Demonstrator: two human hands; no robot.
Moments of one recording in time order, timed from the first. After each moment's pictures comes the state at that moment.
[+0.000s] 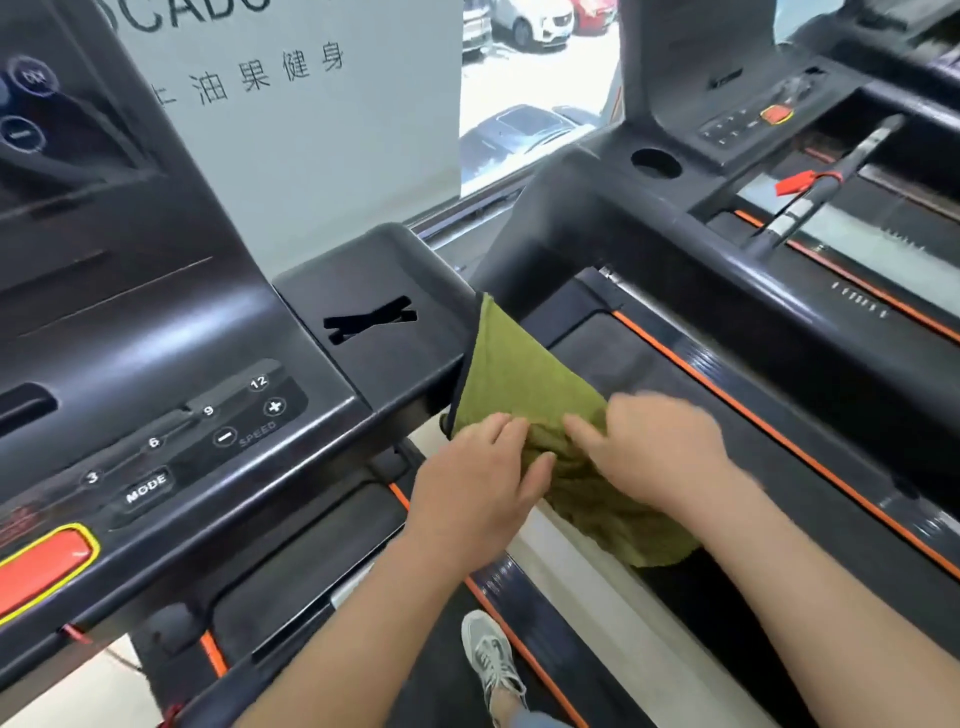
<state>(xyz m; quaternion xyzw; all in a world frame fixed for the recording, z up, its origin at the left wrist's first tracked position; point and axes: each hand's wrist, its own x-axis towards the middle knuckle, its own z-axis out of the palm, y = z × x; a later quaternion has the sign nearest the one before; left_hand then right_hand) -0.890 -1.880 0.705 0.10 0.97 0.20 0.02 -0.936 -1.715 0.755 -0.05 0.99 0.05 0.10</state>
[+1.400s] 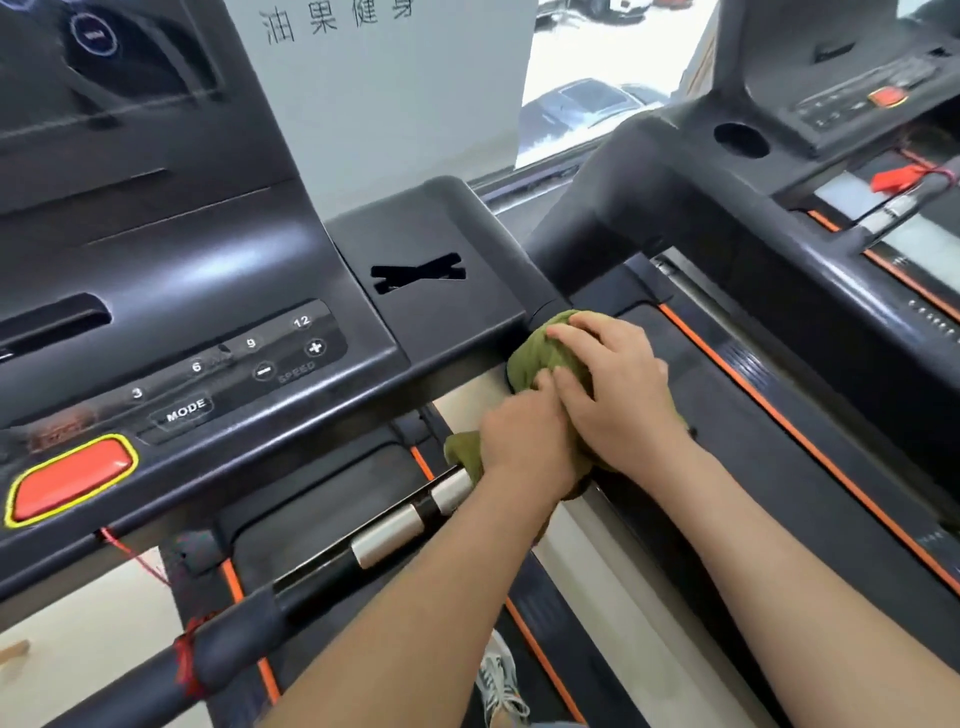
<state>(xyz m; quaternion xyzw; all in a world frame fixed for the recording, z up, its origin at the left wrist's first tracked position) -0.921 -1.845 0.683 -0.06 0.99 0.13 0.05 -0.959 -1.751 0.707 -0.20 0.95 -0.24 -0.05</state>
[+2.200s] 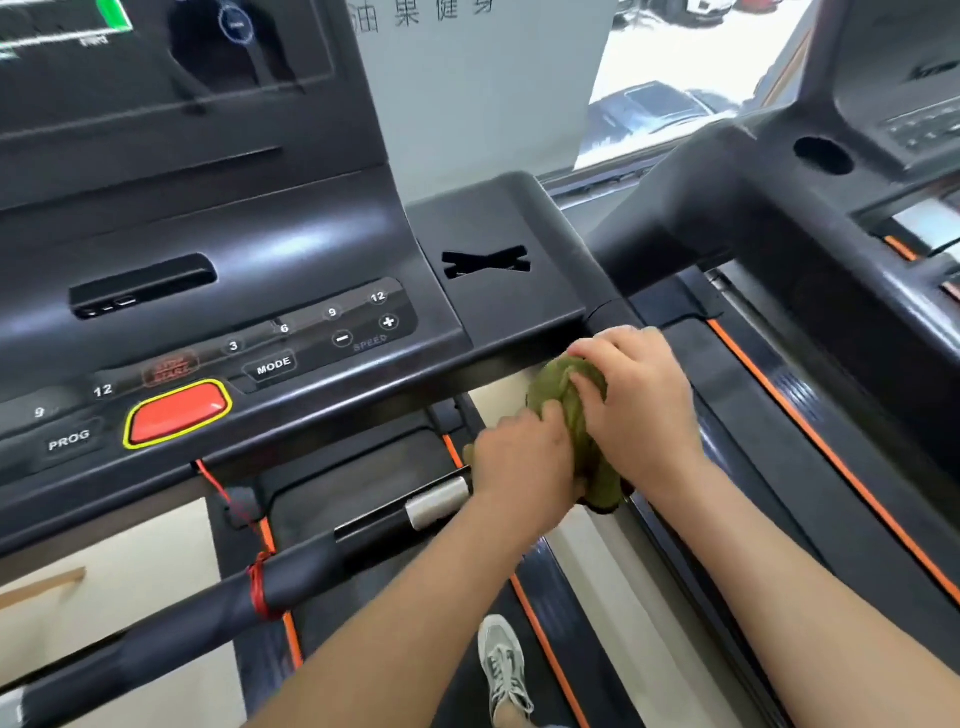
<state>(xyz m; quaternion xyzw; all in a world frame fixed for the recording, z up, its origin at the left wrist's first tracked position) -0.872 -1.880 0.686 -0.06 0.99 0.11 0.07 -0.938 -1.778 0.714 -0.28 0.92 -0.23 -0.14</state>
